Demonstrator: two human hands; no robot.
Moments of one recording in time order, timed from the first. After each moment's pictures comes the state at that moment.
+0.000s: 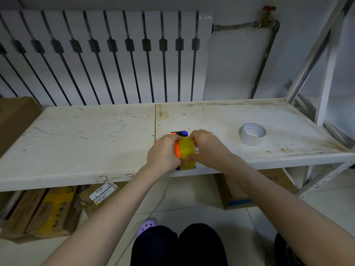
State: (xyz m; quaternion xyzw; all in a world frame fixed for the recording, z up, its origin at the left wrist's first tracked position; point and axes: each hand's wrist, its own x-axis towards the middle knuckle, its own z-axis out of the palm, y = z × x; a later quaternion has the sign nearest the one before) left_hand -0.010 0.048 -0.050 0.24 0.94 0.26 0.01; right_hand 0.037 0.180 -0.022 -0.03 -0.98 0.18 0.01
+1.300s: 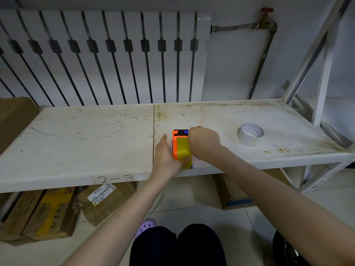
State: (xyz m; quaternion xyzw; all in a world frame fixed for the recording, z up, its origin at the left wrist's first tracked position) left_hand 0.006 0.056 -0.066 0.09 0.87 0.48 0.08; right_hand 0.015 0.169 -0.014 -0.11 -0.99 0.02 -0.01
